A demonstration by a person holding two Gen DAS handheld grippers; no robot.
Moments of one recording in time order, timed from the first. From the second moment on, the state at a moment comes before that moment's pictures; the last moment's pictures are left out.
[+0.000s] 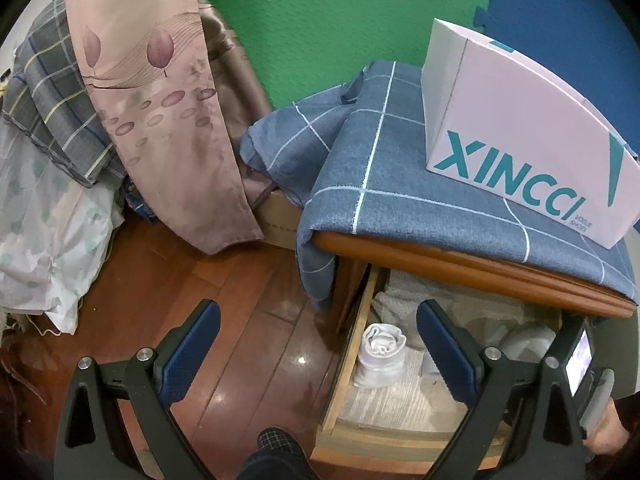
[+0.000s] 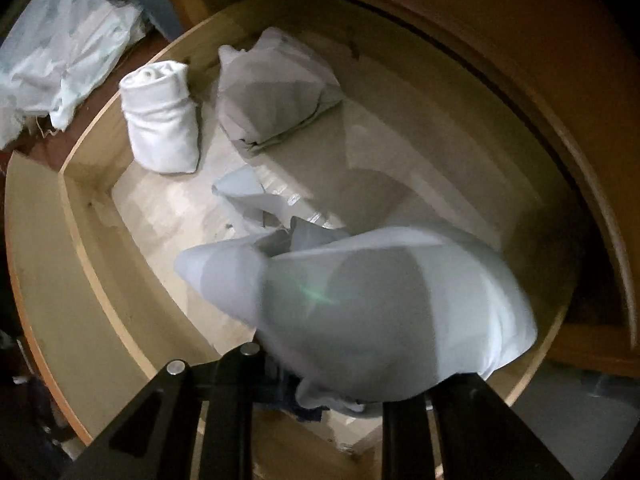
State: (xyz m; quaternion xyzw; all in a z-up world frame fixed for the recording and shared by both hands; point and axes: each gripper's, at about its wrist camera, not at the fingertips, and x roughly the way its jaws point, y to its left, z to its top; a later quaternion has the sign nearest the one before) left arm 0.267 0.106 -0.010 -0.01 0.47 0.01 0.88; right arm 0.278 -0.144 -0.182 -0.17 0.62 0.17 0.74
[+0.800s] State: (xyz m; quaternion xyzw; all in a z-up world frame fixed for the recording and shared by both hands) left arm 0.265 0.093 -0.014 -0.01 0.47 -0.03 0.88; right arm 0.224 -0.161 -0.097 -0.06 0.53 0.16 0.83
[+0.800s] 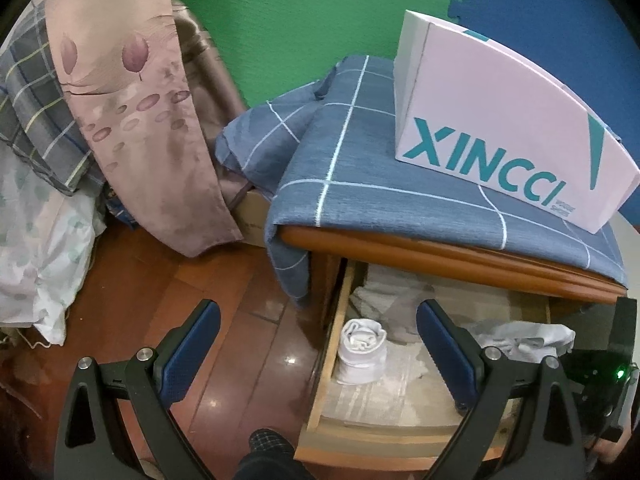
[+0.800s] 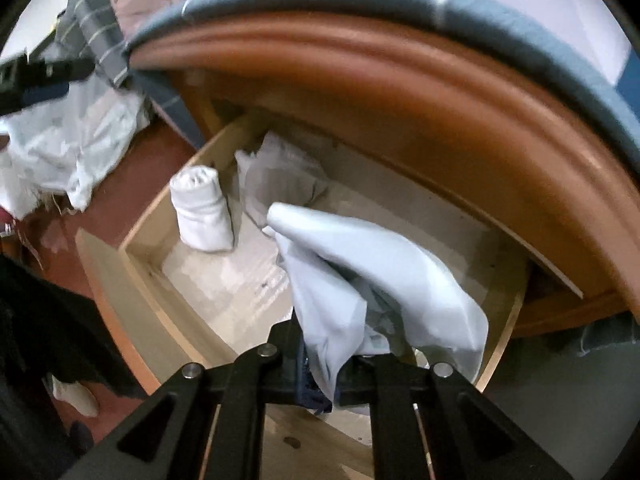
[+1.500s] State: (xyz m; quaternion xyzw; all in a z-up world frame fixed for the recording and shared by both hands) left arm 0.264 0.048 -0.094 0.00 0.58 -0.15 0.80; right arm 0.205 -0.195 -0.081 0.06 0.49 0.17 0.85
